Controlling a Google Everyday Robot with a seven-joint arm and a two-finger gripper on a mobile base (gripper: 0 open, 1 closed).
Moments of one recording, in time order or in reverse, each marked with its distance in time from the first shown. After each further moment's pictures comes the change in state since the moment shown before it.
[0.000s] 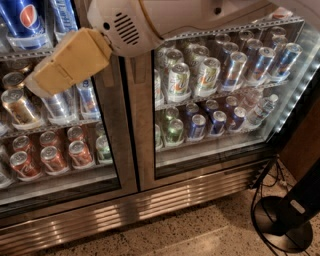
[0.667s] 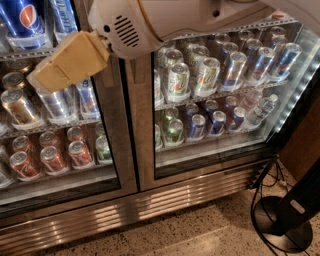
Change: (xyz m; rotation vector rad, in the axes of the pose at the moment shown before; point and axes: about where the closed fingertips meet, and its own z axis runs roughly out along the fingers) arm 0.003 -0.001 0.001 -0.002 0.003 0.006
